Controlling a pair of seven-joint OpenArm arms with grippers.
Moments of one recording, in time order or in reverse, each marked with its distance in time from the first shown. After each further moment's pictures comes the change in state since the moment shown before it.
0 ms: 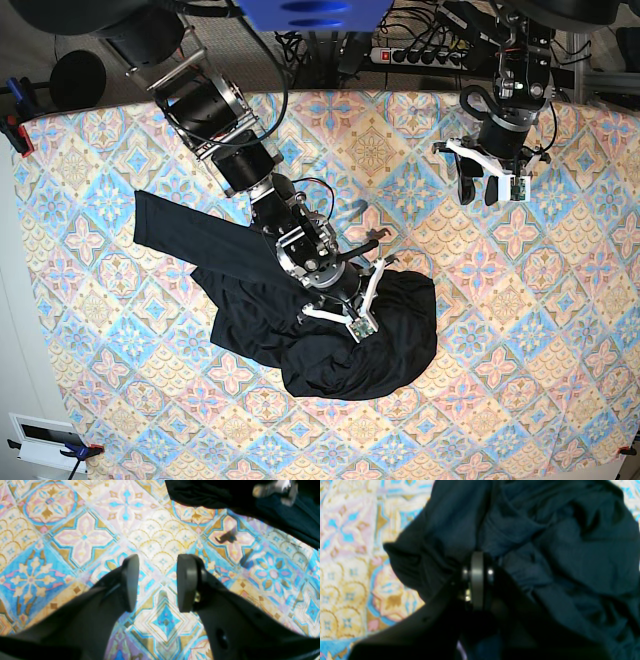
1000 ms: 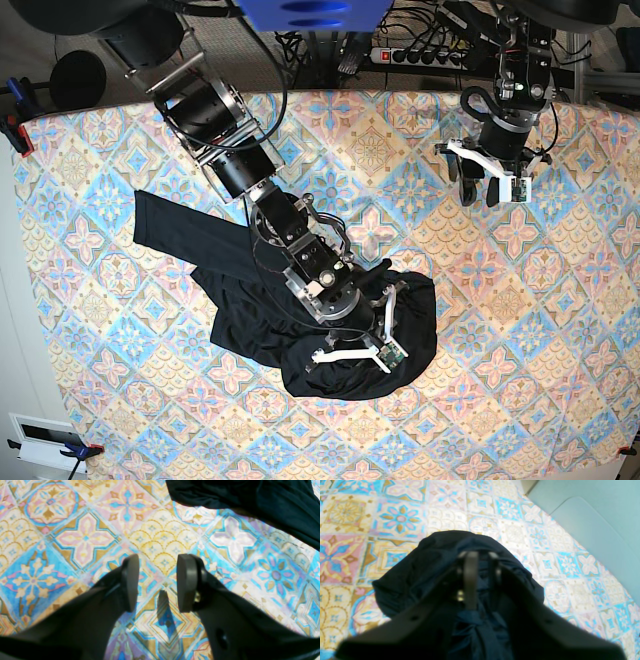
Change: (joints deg) left arm -0.3 0.0 0.0 -0.3 0.2 0.0 -0.2; right arm 0.4 0.1 0.2 19.5 -17.9 0.0 -12.7
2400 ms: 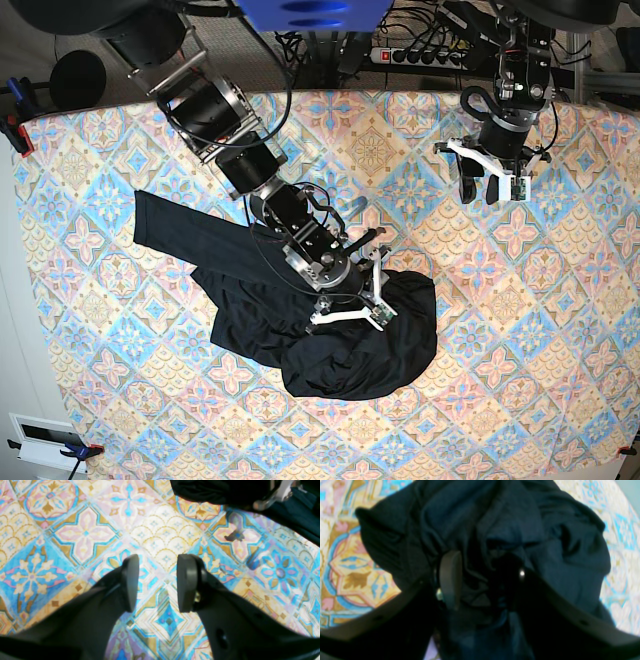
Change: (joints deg) left arm 0.0 0.0 0.0 -0.7 -0.1 0.0 0.2; right arm 0.8 -0.8 -3.3 -21.1 0.0 0.2 11.7
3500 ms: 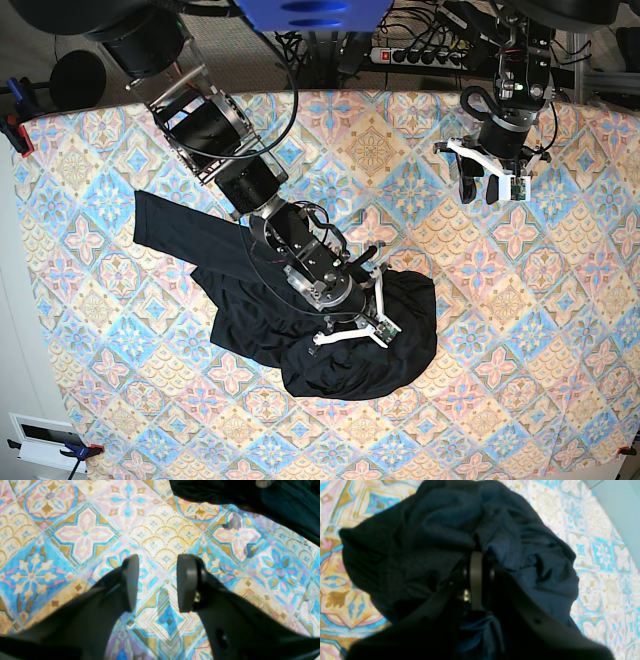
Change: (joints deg) left arm 0.0 0.0 0.0 0.0 0.1 0.0 0.0; right arm 4.4 -0.2 -1.6 -3.0 0.0 0.0 1.5
